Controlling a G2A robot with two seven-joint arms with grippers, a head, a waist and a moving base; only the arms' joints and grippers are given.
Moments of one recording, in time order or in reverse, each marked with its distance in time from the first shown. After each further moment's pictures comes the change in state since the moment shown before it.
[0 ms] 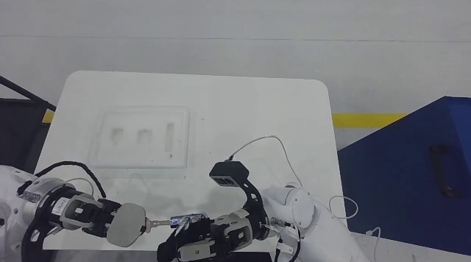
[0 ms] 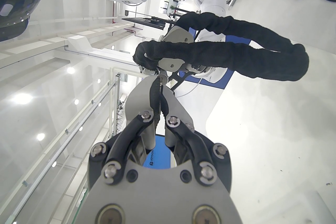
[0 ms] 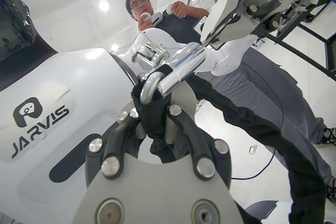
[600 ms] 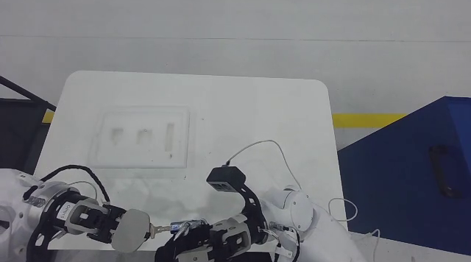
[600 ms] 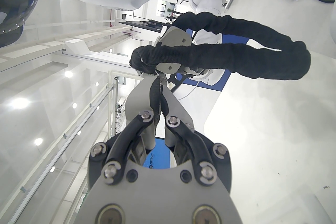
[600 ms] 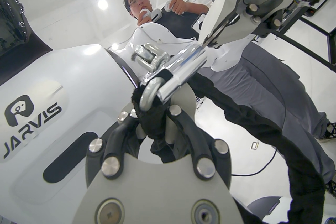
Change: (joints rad) left arm 0.017 0.000 0.008 -0.017 0.018 0.019 -0.001; right arm -0.012 -0.001 -0.010 -0.005 -0.014 0.013 0.008
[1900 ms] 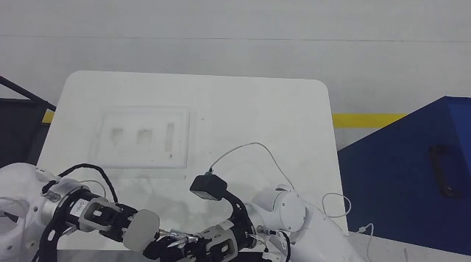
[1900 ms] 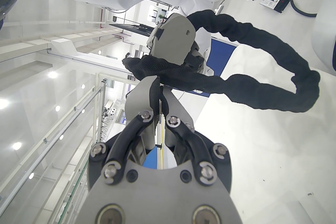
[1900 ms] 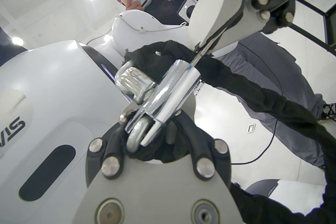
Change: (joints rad) left arm -0.072 0.014 0.091 0.014 0.040 -0.074 0.001; right arm 0.049 -0.021 -0.057 0.009 -0.066 0.056 -0.017
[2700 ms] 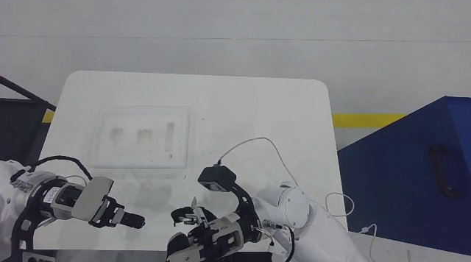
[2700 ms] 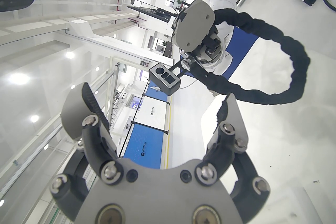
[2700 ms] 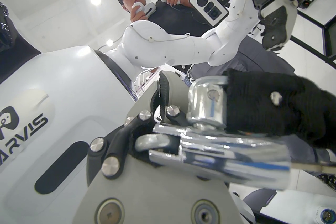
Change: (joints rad) left arm 0.035 0.003 -0.100 0.087 -0.128 -0.003 0.000; right arm -0.012 0.004 0.037 -0.002 0.022 -0.014 -0.005
